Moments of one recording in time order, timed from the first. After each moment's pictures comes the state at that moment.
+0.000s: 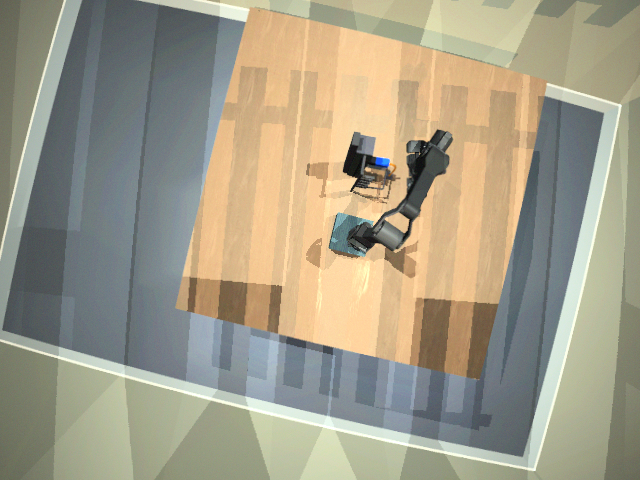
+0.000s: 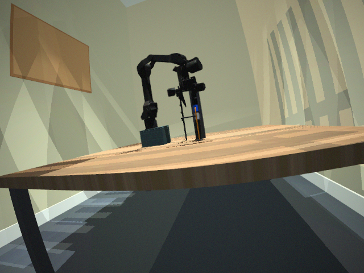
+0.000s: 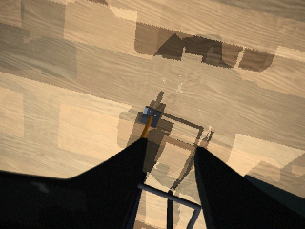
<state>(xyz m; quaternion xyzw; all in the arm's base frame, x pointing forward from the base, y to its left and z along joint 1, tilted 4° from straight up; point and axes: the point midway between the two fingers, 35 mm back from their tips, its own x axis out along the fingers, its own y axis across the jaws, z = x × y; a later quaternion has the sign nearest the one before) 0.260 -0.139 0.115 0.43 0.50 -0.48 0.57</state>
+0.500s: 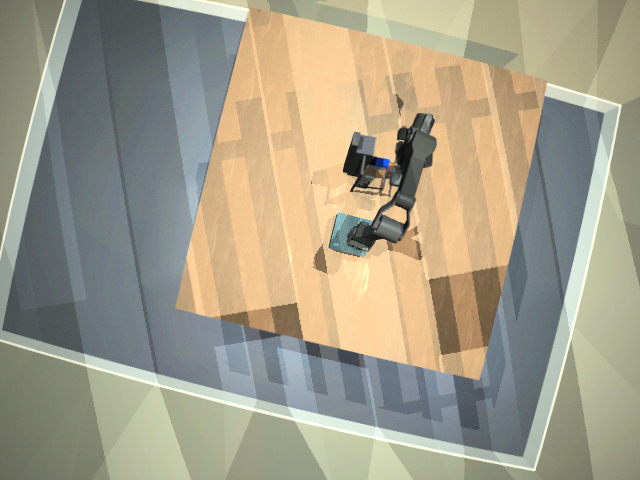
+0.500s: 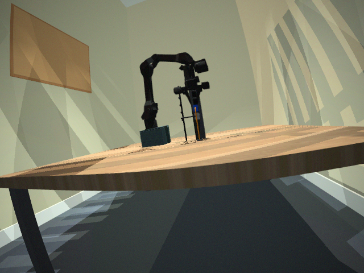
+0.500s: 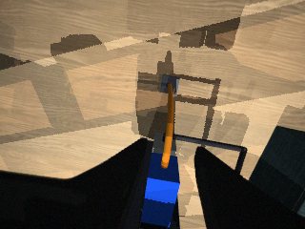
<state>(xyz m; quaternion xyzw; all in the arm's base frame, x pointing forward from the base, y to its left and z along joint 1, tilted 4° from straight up) 0.285 -0.083 0.126 0.49 0.48 -0.52 0.51</state>
